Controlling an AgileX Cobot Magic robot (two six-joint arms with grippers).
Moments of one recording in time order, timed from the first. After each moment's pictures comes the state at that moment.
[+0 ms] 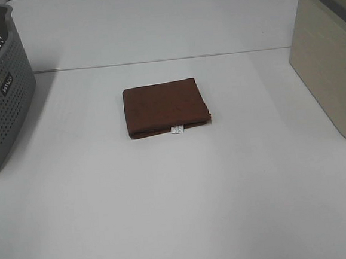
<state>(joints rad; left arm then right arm) -0.03 -0.01 -0.50 -0.06 1.05 0.04 -0.01 1.12 -1.08 0.19 0.80 -0.19</state>
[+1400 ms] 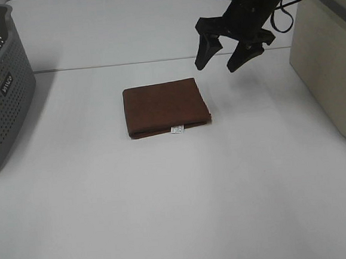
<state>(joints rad) -0.03 -0.01 -0.50 -0.06 1.05 0.04 0.24 2.31 -2.01 0.41 1.12 -0.25</state>
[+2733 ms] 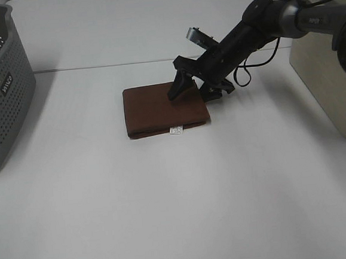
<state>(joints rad) -0.03 -0.01 -0.50 -0.06 1.05 0.04 0.25 2.62 -2.13 0.75 1.04 -0.38</state>
